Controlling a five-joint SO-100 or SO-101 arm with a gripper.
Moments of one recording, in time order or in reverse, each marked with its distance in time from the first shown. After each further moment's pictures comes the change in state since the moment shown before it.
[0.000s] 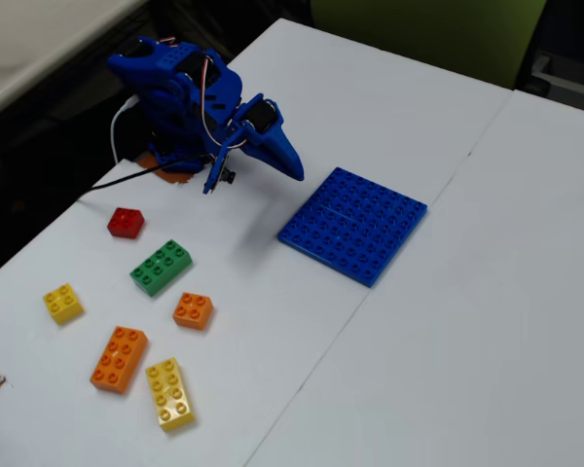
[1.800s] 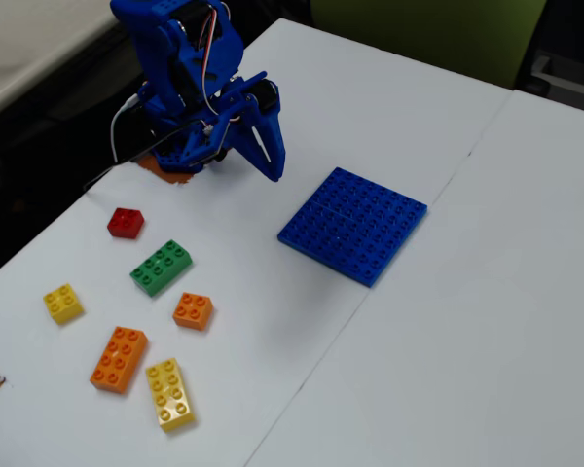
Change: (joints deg) arm 12.8 -61.1 -66.6 21.0 -36.0
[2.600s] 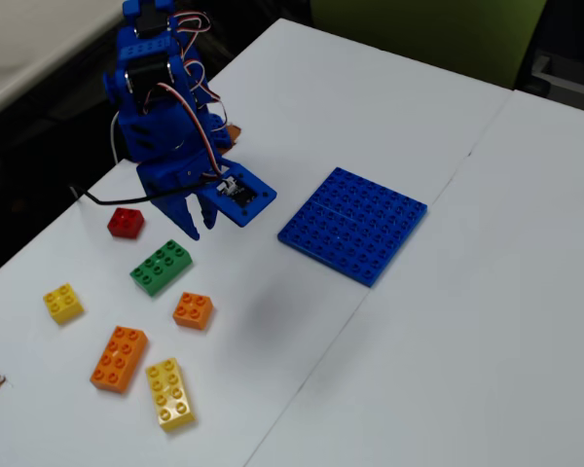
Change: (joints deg) arm 25.1 -43.6 -47.9 30.5 -97.2
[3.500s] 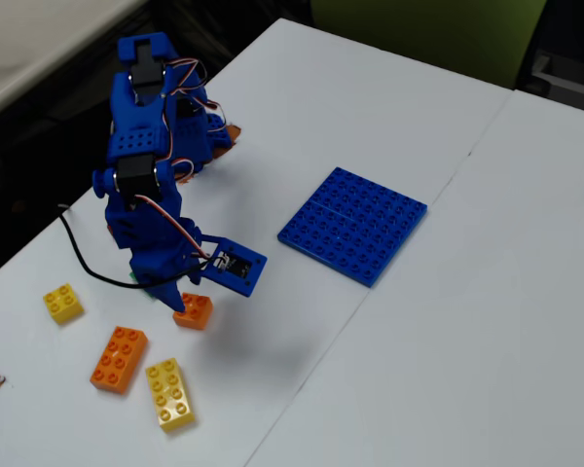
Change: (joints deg) arm 7.7 -21.9 -6.1 -12.4 -24.1
